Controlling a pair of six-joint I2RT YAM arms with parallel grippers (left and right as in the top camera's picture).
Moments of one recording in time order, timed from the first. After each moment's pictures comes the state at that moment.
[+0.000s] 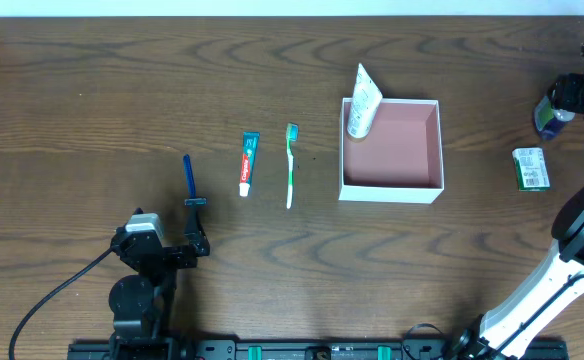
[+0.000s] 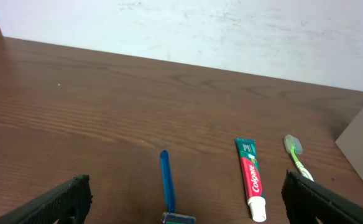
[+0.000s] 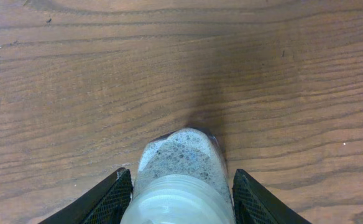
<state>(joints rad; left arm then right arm) 0.00 0.01 0.07 -0.24 0.00 -0.17 -0.52 2.20 1.88 -0.71 -0.26 -0.26</state>
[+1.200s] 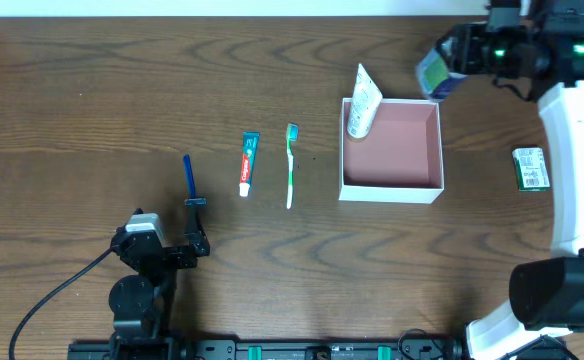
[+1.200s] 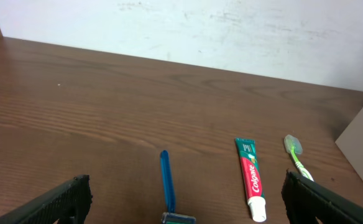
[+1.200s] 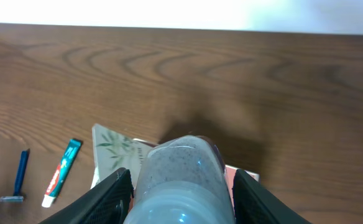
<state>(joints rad) 0.00 0.01 0.07 -0.24 0.00 -0.17 -0.01 1.78 1.88 -0.94 -0.37 0.03</state>
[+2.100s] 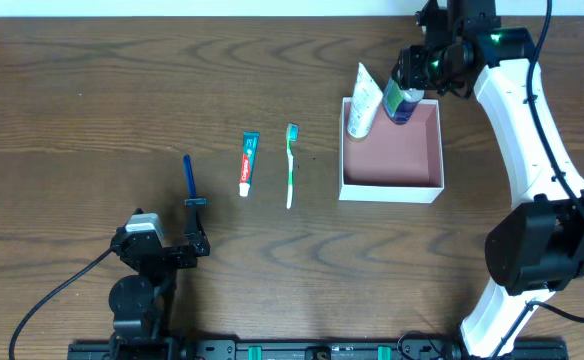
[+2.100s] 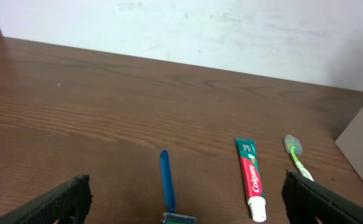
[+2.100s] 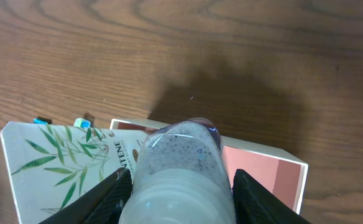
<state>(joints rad) 0.00 0.01 0.07 -0.24 0.00 -0.17 0.11 1.96 1.88 -0.98 -0.23 0.12</state>
